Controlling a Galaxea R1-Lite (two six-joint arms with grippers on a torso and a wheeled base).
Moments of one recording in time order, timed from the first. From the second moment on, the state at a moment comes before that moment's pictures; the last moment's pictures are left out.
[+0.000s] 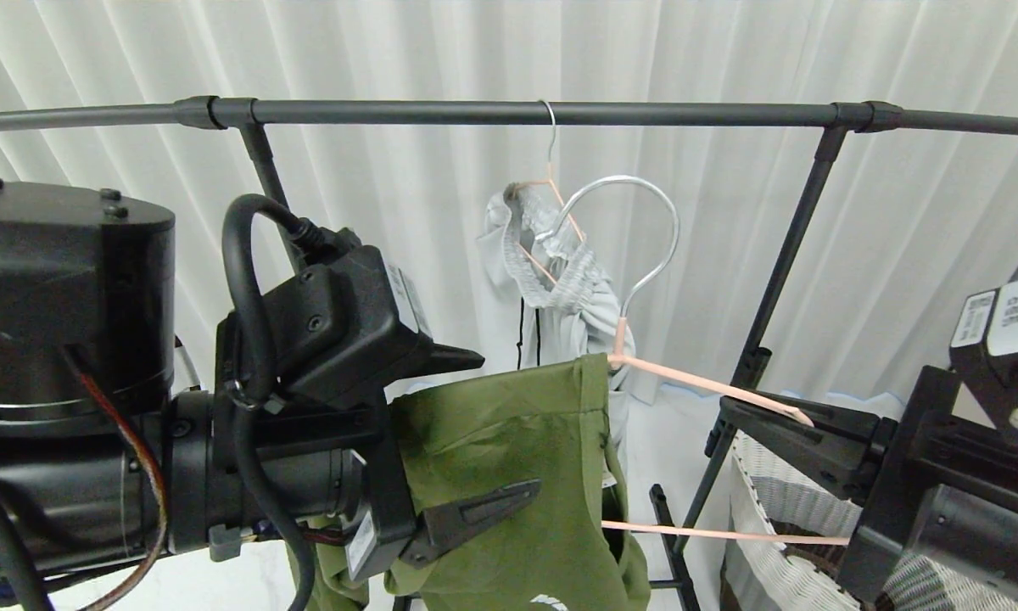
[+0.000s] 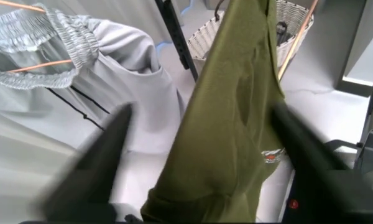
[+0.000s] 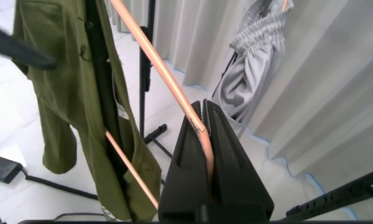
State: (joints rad) left arm -0.75 1.35 -0.86 -0.12 -0.26 0.48; right arm 1.06 1.24 -0.58 -0.60 -0.21 -0.17
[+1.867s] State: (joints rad) left arm -0.65 1.36 -0.89 -0.27 -0.12 0.46; right arm 1.09 1.29 -0.53 -0.66 -0.21 -0.12
